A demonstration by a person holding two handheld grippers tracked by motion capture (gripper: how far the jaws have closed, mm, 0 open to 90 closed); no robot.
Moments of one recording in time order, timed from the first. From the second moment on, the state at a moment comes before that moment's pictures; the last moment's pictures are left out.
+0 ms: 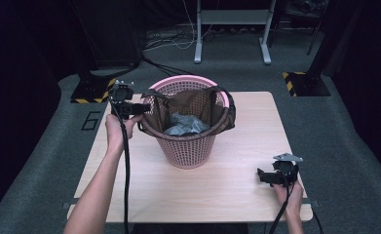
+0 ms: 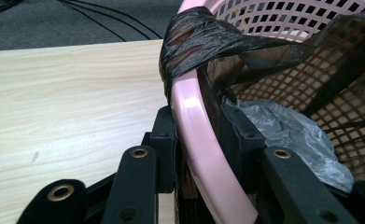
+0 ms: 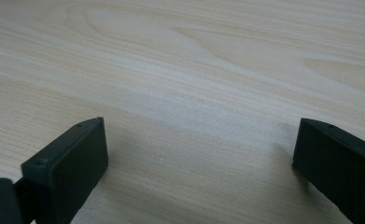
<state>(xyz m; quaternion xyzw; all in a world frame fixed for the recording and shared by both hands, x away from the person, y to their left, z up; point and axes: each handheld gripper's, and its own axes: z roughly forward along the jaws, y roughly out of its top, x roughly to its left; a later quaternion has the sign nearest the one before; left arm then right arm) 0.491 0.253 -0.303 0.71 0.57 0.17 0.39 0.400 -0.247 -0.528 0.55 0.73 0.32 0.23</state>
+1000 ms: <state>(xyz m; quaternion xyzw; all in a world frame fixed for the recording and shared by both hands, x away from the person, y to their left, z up) 0.497 0.271 -0.306 0.71 0.54 0.14 0.42 0.403 -0.245 -0.514 0.56 0.73 0.35 0.18</state>
